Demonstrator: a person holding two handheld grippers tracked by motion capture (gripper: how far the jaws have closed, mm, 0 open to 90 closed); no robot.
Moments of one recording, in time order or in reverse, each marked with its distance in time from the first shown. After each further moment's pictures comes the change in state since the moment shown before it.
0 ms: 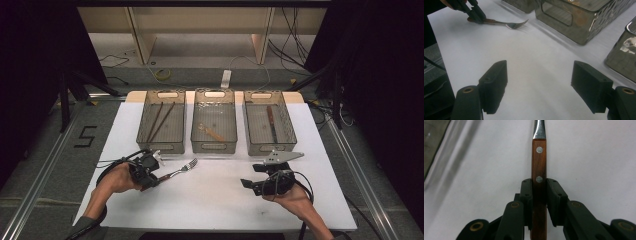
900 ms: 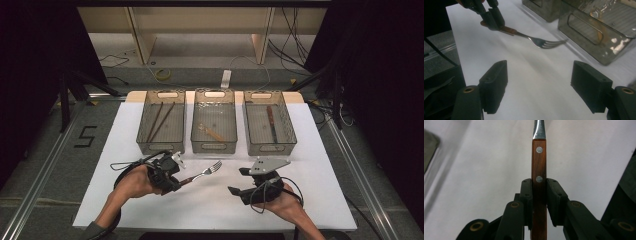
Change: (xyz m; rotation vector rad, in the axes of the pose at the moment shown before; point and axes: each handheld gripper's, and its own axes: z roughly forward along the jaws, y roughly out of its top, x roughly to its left) left arm -0.055 0.049 -0.022 -0.086 -0.079 0.045; right arm 0.039 0.011 0.010 -0.024 0.038 -0.159
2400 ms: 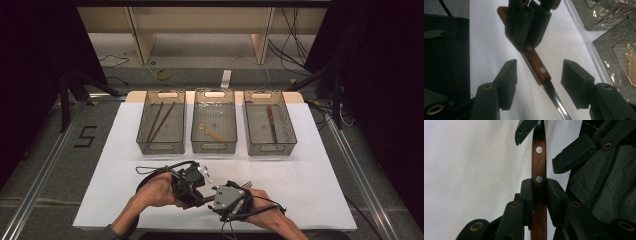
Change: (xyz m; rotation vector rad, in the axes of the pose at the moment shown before) left arm -0.052 0.043 0.008 -0.002 -0.165 0.137; right arm 0.063 0.004 0.051 0.145 -0.026 -0.494
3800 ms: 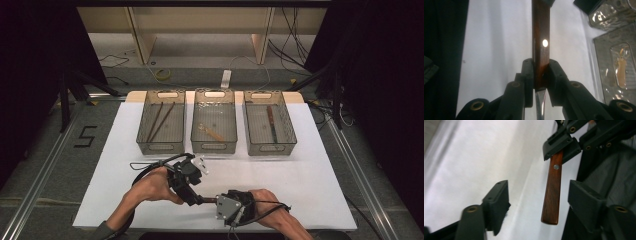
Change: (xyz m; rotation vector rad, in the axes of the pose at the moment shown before) left arm 0.009 -0.002 -0.022 -0.130 0.050 -0.020; right arm 0.005 -0.010 -0.002 0.105 -0.032 -0.242
